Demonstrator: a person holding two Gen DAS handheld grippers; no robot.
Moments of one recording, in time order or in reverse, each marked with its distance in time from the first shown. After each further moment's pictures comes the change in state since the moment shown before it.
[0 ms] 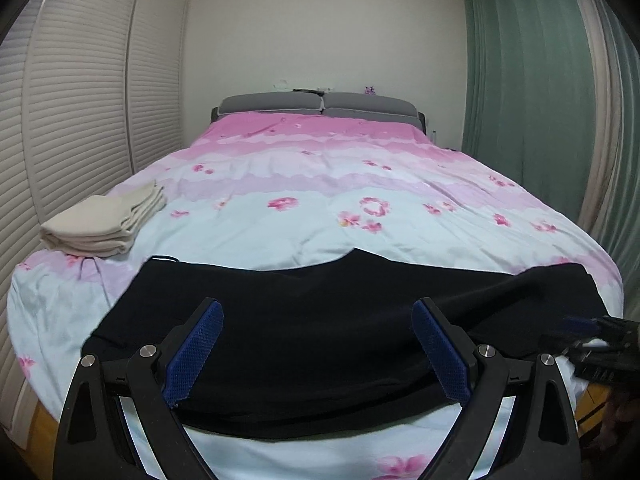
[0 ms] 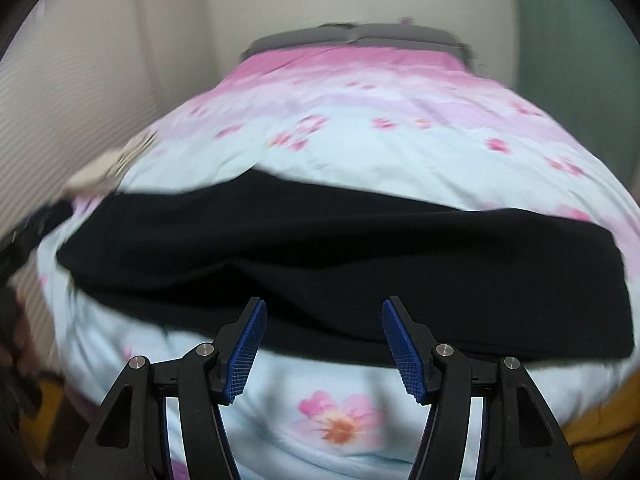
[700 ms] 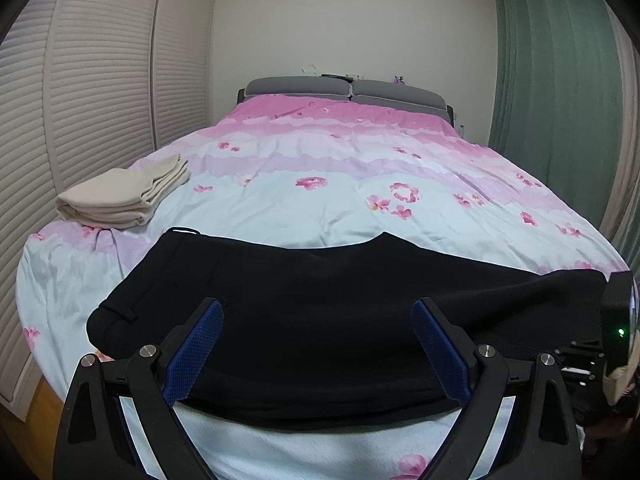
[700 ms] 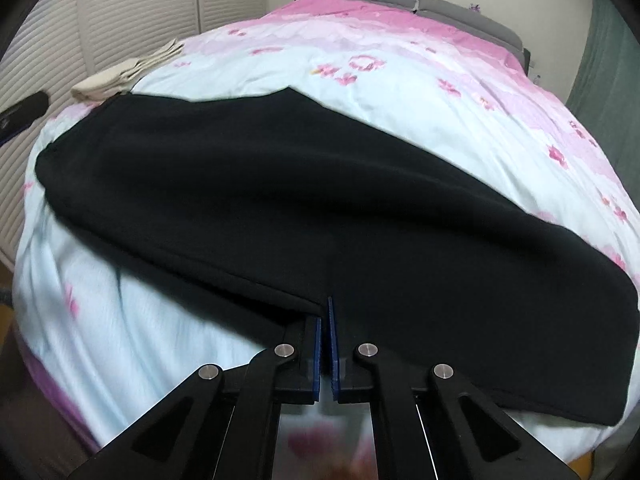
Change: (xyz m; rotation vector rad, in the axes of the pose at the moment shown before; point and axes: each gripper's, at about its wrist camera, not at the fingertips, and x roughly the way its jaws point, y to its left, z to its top) left arm 0.014 0.021 -0.014 -0.066 0.048 0.076; right arm 0.064 0.015 -0.017 -0.208 0.168 -0.008
